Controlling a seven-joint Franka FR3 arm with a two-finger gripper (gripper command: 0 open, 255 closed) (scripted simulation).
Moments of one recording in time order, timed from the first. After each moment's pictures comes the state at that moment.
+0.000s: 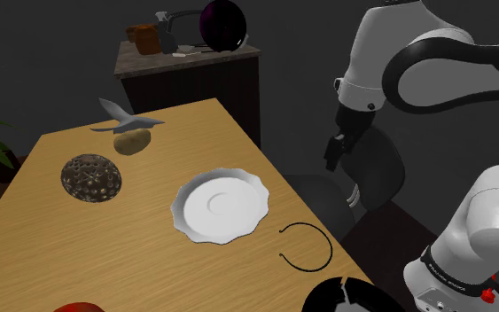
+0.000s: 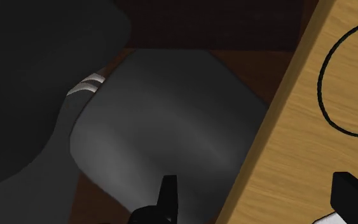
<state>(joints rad) 0.10 -0.83 0.16 -2.63 0.12 1.87 0.12</state>
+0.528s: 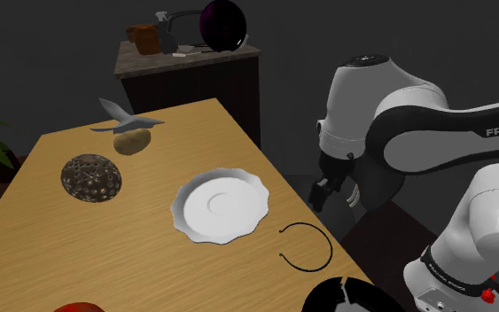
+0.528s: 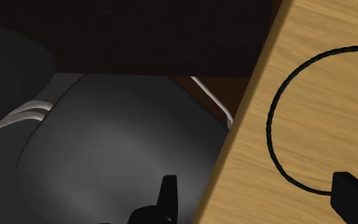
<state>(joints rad) 0.19 -0.74 0.33 -2.73 0.24 2.02 0.27</state>
